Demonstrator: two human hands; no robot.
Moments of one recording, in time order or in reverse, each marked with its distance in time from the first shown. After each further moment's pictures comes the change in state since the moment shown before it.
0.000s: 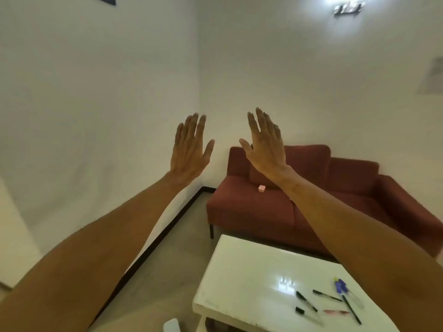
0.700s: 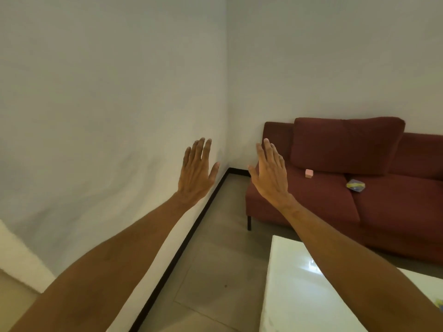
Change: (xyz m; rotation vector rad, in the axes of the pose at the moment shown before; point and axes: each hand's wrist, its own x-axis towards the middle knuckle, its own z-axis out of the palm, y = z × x) left_hand -0.016 -0.376 0.209 -0.050 -0.293 -0.101; right_hand 0.080 -0.174 0.402 0.139 -0.260 0.199
